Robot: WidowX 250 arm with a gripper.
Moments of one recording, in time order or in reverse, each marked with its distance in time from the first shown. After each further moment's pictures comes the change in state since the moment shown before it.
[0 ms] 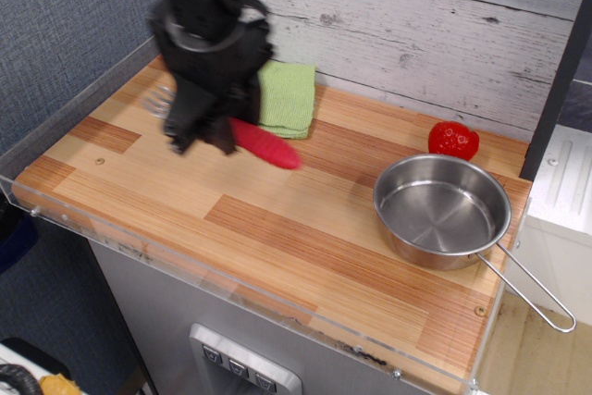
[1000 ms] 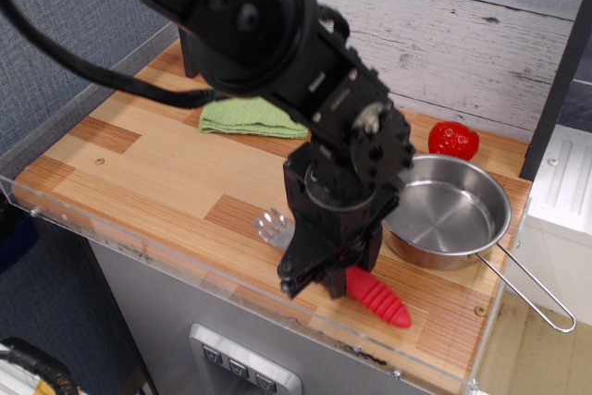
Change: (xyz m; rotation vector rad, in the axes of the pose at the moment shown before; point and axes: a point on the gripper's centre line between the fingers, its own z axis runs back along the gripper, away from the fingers) arm -0.137 0.028 -0.030 0.066 0.148 -0.246
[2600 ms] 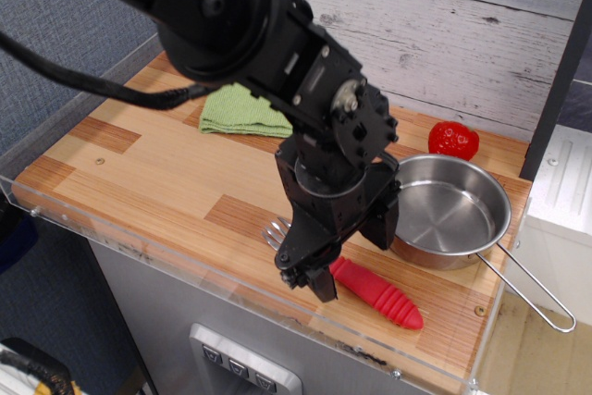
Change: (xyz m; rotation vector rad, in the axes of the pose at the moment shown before) arm 0.001 -0.003 -0.004 -0.059 0.061 -0.017
